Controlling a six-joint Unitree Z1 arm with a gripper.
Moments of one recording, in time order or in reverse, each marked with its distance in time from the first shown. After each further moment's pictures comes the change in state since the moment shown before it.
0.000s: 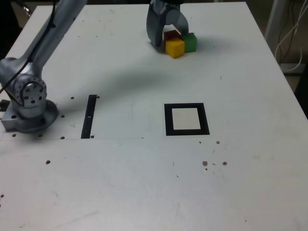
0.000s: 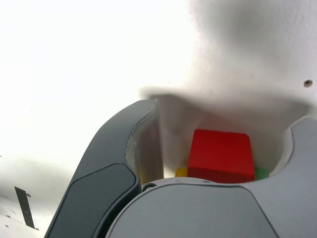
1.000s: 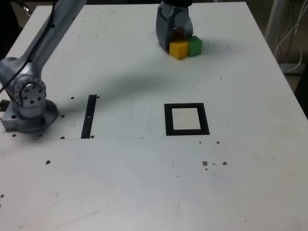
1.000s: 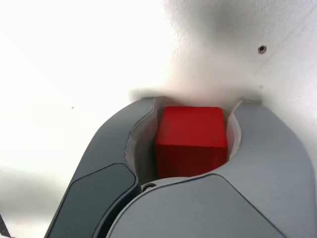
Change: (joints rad) arm -0.028 -0.024 0.054 -0.111 -0.048 0.001
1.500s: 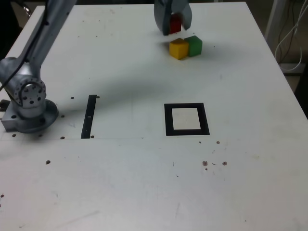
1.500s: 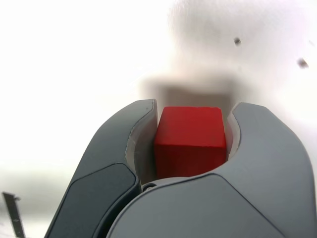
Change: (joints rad) arm -0.022 -0.141 0.035 0.012 0.038 0.034
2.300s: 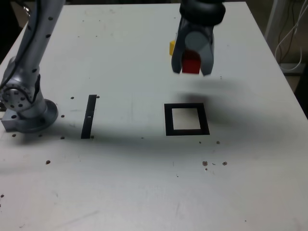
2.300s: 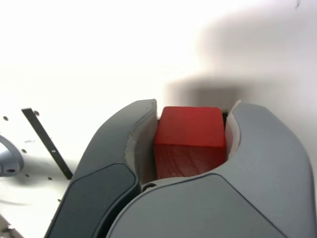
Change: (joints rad) arm -0.602 -0.203 0.340 -0.028 -0.004 -0.094
